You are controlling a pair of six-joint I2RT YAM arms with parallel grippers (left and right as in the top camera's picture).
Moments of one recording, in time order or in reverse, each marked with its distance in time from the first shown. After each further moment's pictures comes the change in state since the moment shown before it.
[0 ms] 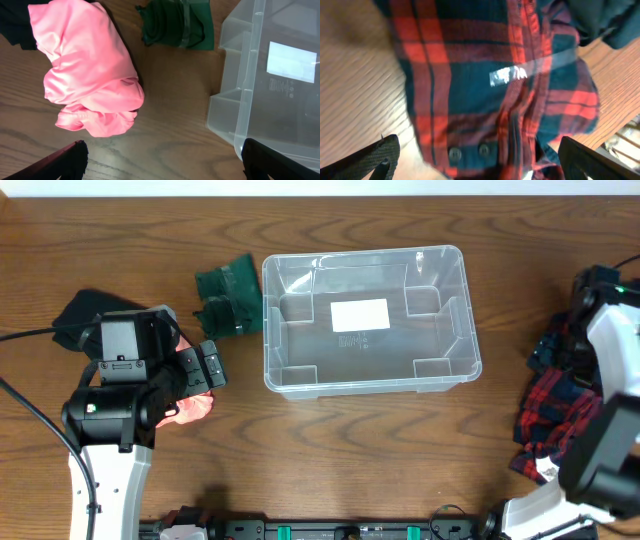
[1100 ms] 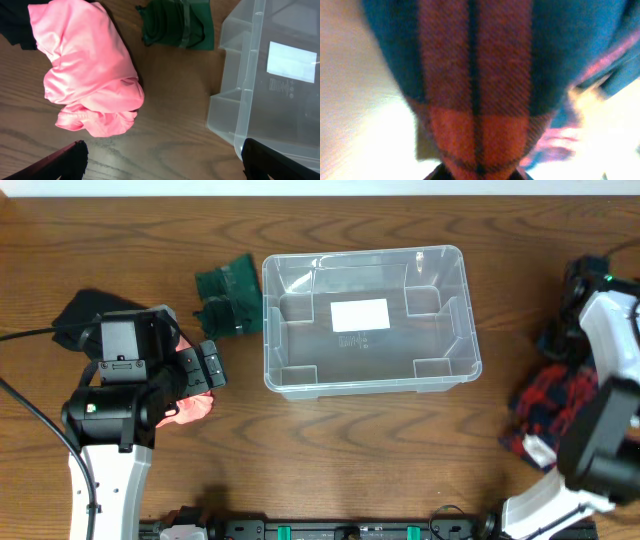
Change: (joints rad) left arm 0.000 0.000 0.000 0.000 0.000 0.000; right arm 0.061 -0.029 0.120 0.061 -0.005 -0.089
